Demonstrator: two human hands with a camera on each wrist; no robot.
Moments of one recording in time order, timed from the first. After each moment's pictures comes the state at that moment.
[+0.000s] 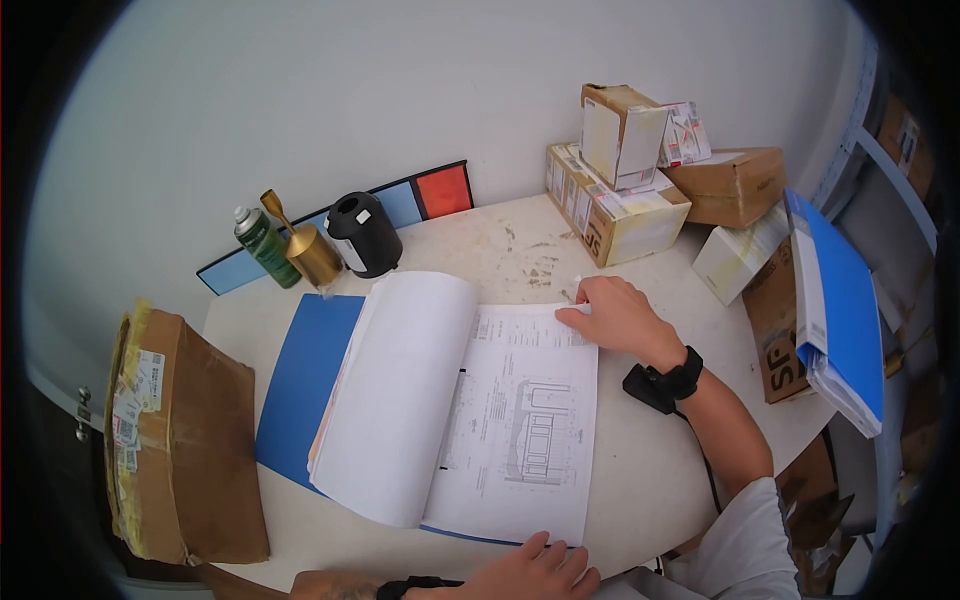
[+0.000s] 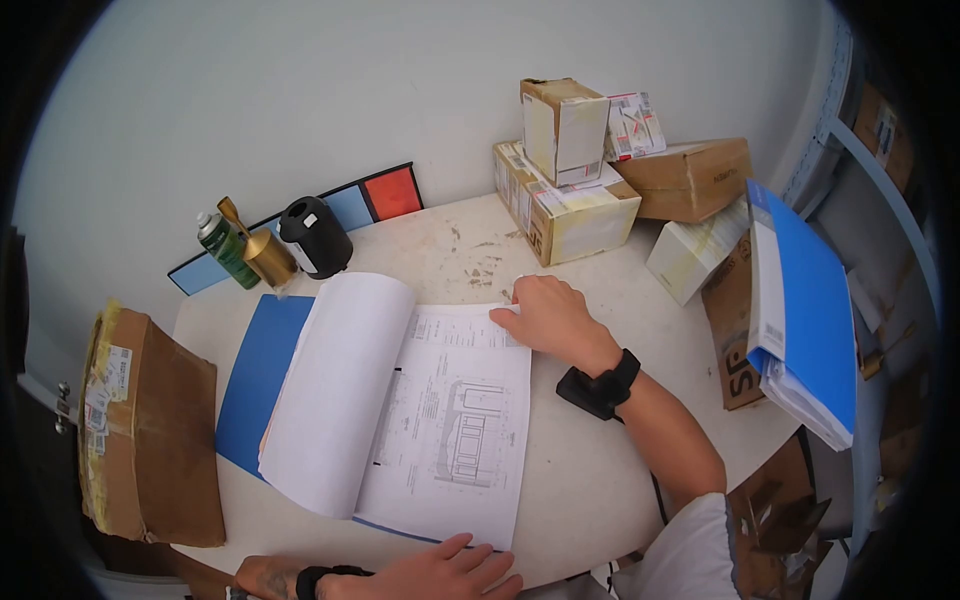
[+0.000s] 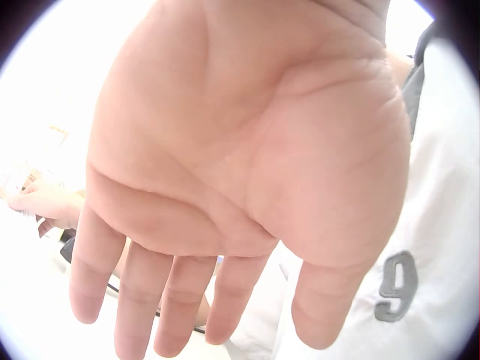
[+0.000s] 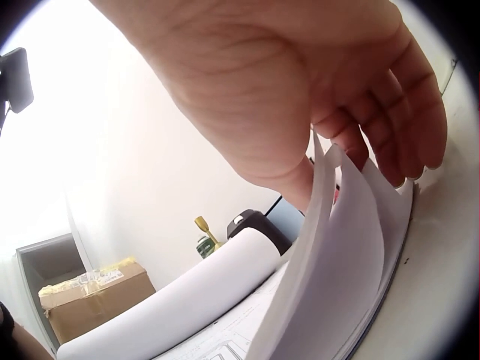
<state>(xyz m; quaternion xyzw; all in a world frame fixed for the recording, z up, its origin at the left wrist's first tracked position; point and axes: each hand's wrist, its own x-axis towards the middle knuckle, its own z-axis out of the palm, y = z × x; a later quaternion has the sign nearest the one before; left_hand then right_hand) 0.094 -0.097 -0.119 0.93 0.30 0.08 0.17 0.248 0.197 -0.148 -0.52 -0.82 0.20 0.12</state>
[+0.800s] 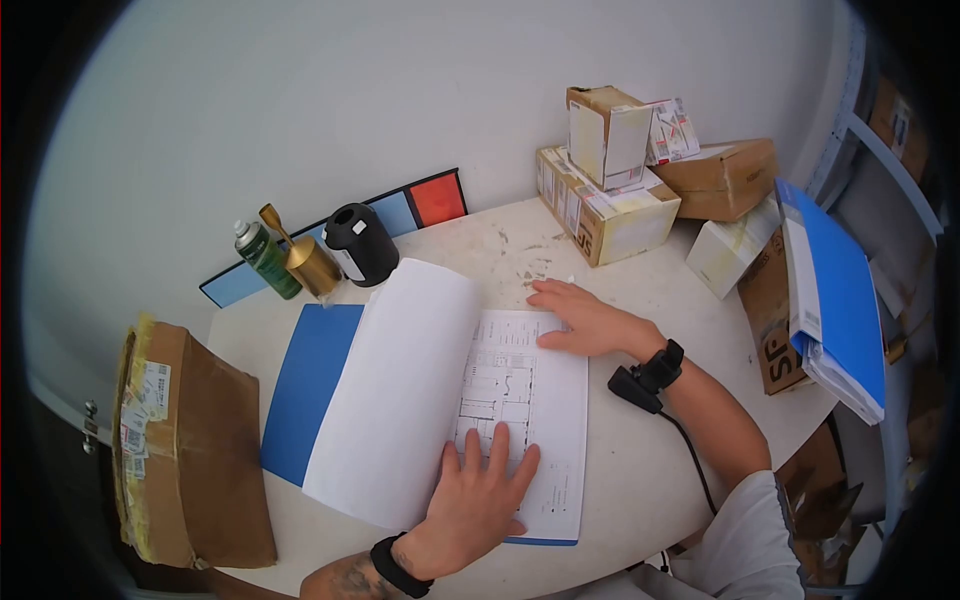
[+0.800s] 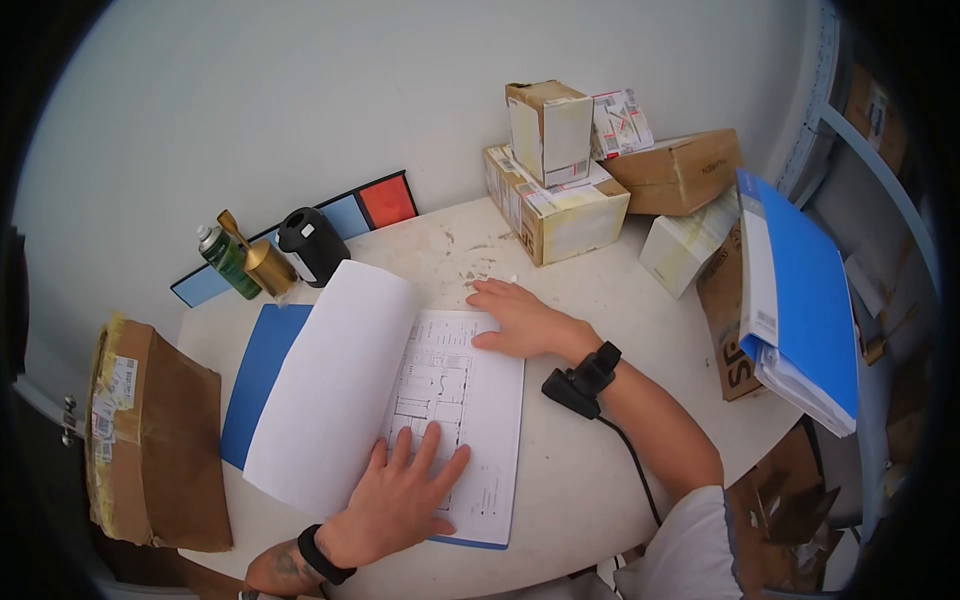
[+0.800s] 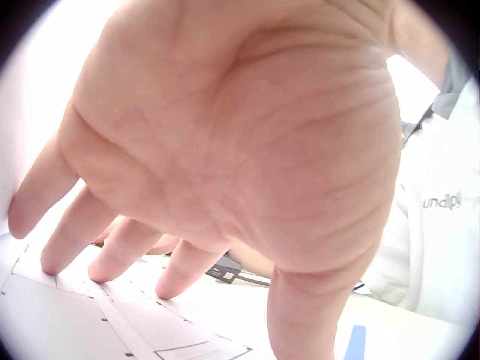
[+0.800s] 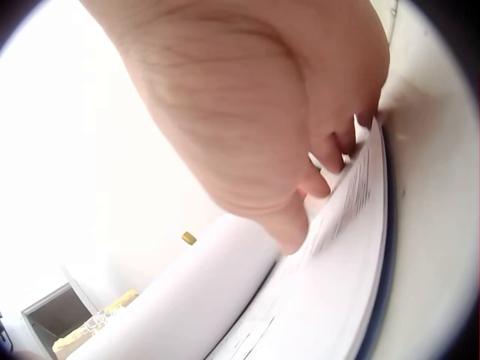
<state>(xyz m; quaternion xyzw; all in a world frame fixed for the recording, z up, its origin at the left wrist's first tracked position) 0.058 -0.036 -0.140 0.86 0.50 -0.11 0.05 0.251 0.222 -0.202 -0.28 -0.94 0.17 0.13</state>
